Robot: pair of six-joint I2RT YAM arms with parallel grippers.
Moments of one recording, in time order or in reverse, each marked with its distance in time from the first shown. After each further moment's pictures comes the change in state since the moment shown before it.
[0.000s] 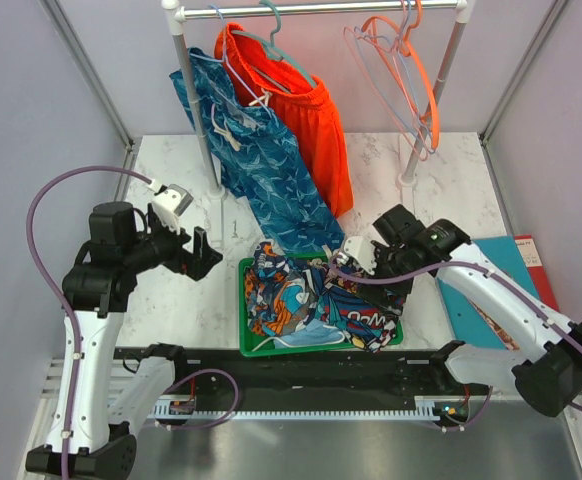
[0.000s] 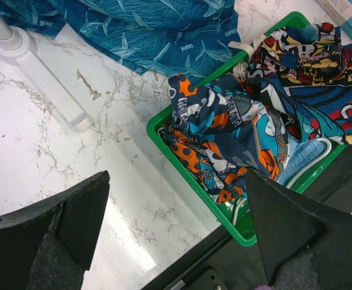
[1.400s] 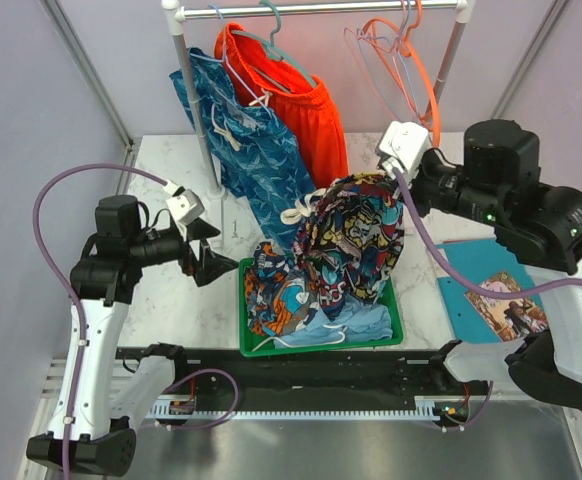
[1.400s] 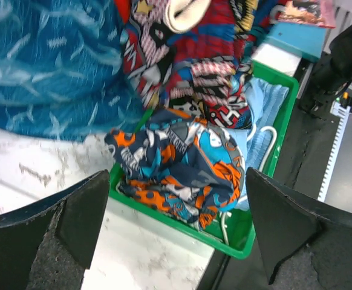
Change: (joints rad) left arm 0.000 0.036 -0.036 0.079 0.381 0.190; right arm 0.075 0.089 0.978 0.018 0.108 0.051
